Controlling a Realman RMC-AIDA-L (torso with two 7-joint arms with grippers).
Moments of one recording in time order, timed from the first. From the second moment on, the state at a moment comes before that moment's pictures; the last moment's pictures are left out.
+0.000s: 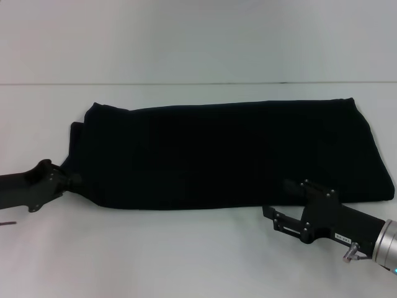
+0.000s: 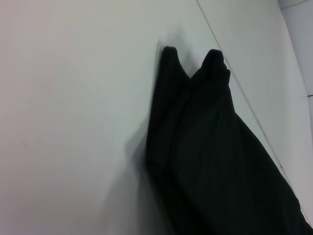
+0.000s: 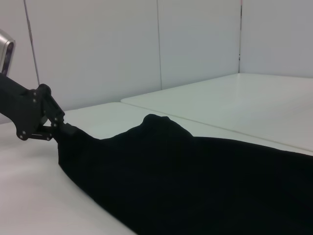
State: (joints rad) left arm -0.54 -1.94 0.43 0.45 2.24 1.28 -2.52; right arm 0.50 2.10 -0.57 -0.17 -1.82 -1.24 0.70
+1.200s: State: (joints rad) left arm -0.52 -1.83 0.29 0.51 2.20 1.42 -2.53; right arm 0.48 2.10 -0.52 -0.17 -1.81 -1.26 0.71
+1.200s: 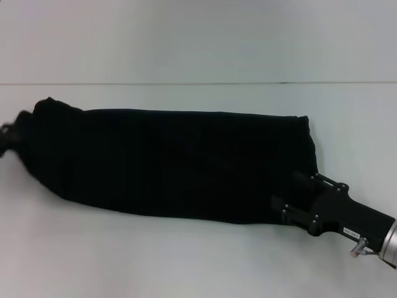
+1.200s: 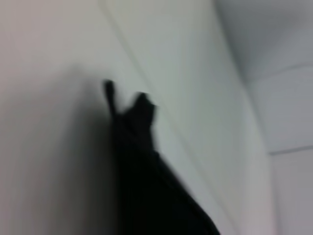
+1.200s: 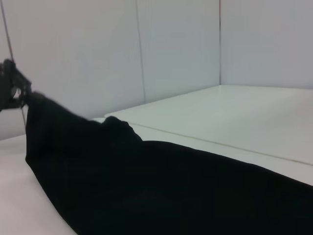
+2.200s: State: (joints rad) left arm -0.99 -2.17 0.57 0.23 2.02 1.23 -2.26; right arm 0.38 2.09 -0.45 -0.18 -1.81 -1.28 0.71
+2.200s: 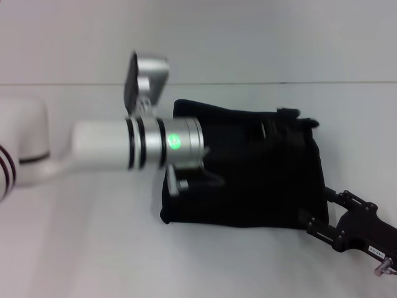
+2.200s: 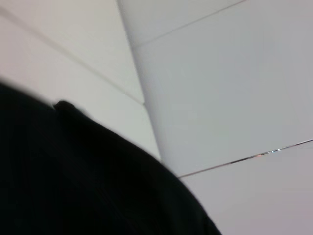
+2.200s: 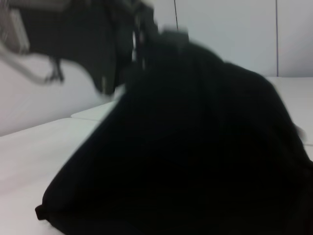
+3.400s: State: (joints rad) left arm -0.96 -2.17 0.57 0.14 2.01 1.20 -2.14; right arm 0.72 2.10 -0.34 -0.13 -1.64 -0.91 0.70
